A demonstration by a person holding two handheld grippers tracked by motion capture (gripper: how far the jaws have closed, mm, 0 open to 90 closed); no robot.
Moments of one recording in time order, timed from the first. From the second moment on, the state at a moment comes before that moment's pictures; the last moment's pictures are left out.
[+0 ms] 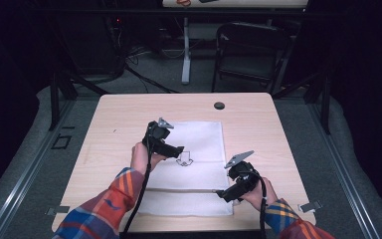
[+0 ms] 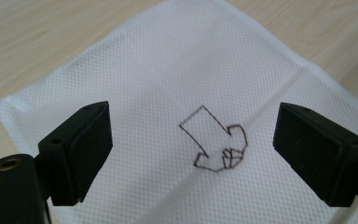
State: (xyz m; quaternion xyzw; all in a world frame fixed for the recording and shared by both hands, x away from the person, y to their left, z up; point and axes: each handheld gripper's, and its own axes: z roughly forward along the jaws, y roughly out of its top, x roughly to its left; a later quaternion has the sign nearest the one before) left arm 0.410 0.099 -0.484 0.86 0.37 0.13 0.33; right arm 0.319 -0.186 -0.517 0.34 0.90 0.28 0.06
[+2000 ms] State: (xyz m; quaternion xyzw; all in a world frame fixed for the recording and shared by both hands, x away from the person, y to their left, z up) left arm 0.338 0.020 -0.544 0.92 0.20 0.00 0.35; right arm 0.324 -0.194 -0.535 0.33 0.91 0.25 0.05
